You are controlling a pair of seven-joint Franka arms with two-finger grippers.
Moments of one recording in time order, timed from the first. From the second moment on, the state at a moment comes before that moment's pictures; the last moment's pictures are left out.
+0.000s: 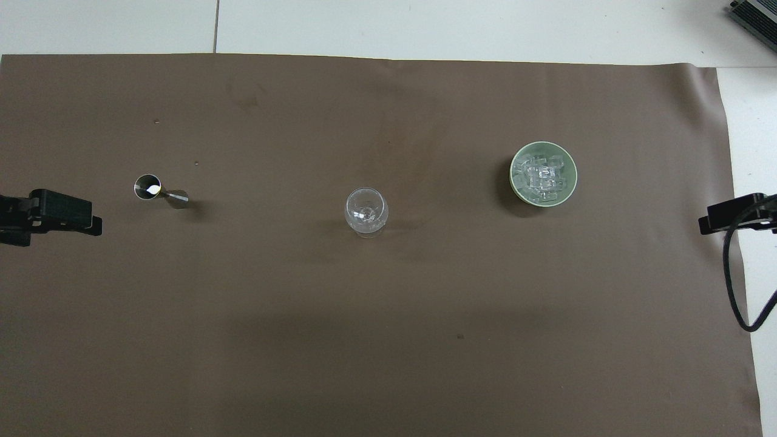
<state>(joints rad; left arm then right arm) 0.08 -0.10 -0.12 -1.63 -0.12 1.45 -0.13 -0.14 -0.04 0.05 -1.57 0.01 1.45 -0.08</state>
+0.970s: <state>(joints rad) 0.29 -0.12 -0.11 -1.76 -0.33 1.51 -0.67 -0.14 -0.04 0.05 -1.57 0.01 1.45 -0.08</state>
